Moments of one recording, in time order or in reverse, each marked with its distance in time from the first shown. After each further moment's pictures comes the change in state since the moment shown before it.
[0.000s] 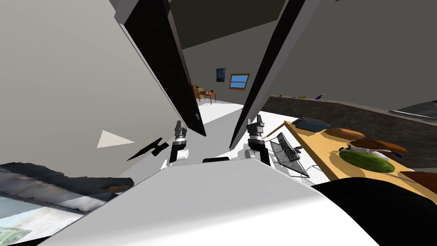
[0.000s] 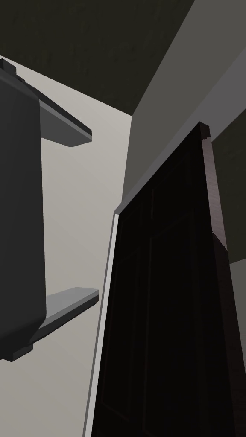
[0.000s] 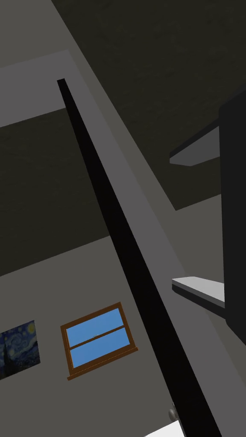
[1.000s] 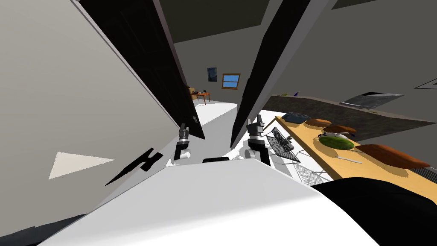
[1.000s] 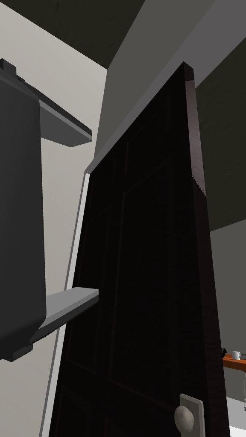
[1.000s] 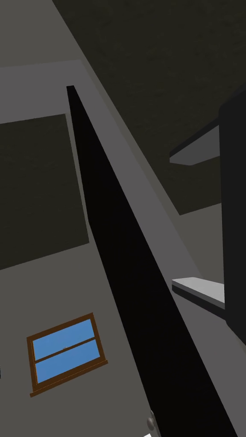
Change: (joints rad) arm -0.078 0.004 0.005 0.211 0.027 -0.036 -0.012
